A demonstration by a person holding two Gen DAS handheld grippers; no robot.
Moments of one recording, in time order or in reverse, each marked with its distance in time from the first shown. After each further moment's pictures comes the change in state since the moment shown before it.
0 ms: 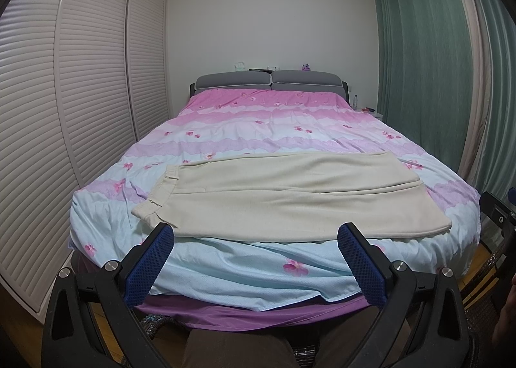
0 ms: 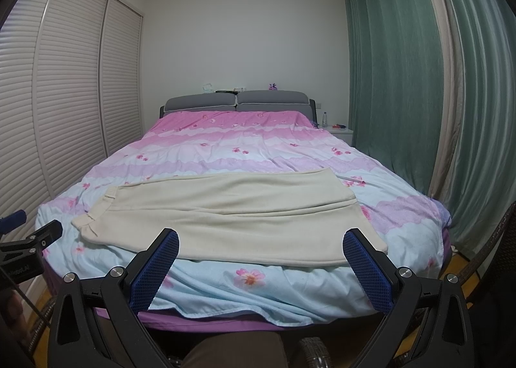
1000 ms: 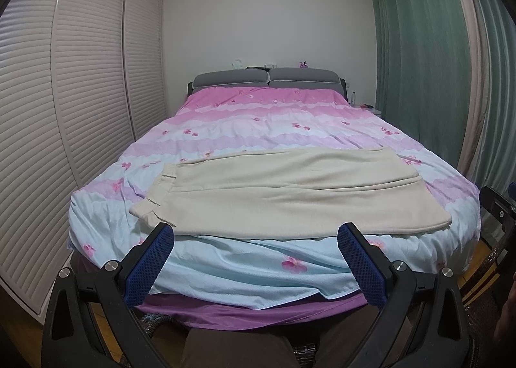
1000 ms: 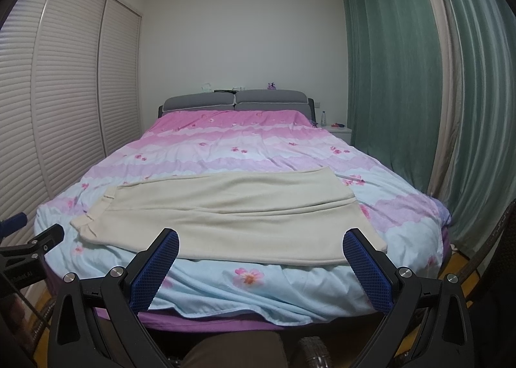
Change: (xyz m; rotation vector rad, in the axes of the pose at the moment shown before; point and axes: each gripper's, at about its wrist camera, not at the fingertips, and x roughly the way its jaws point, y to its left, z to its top) left arm 0.002 -0.009 -0.004 0.019 0.012 -0.004; right arm 0.000 -0.004 0.000 0.003 0.002 -0.006
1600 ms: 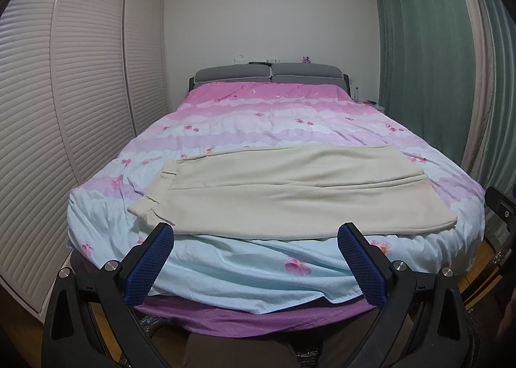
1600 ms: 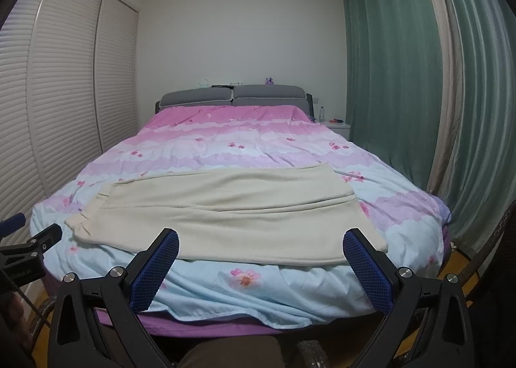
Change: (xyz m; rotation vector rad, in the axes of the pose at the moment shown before) left arm 0.026 0.004 0.007 -0.001 0.029 0.010; right arm 0.022 -0.002 0.002 0.006 0.026 -0.012
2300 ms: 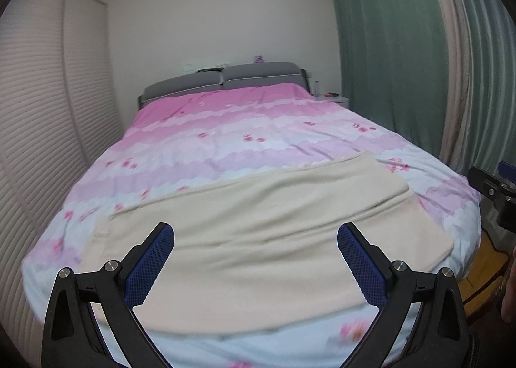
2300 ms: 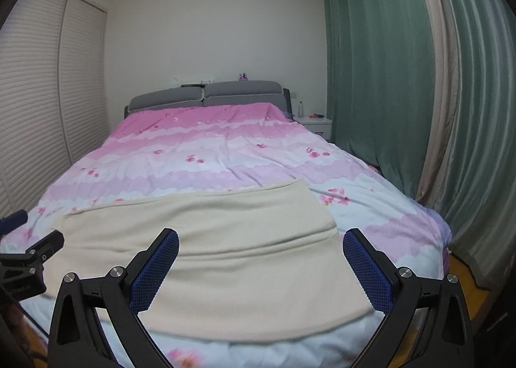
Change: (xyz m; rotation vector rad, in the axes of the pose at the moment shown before) left arm 0.157 -0.125 0.120 0.160 -0.016 -0.154; right arm 0.163 -0.091 0.096 0.046 0.035 -0.084
